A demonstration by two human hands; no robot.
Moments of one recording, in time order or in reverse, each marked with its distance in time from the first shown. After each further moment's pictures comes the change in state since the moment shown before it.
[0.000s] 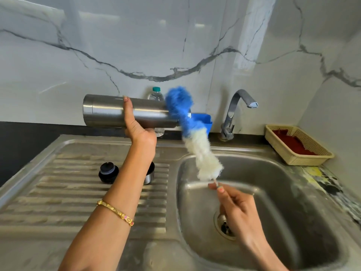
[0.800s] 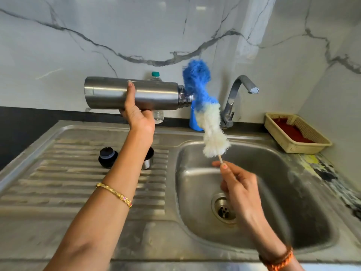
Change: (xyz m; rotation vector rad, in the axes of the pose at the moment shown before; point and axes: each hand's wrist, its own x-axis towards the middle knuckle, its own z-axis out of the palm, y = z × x) left_hand -0.002 -0.003 -0.002 0.017 -0.082 -0.026; right_hand 0.001 -0.007 0.000 0.073 0.080 -0.005
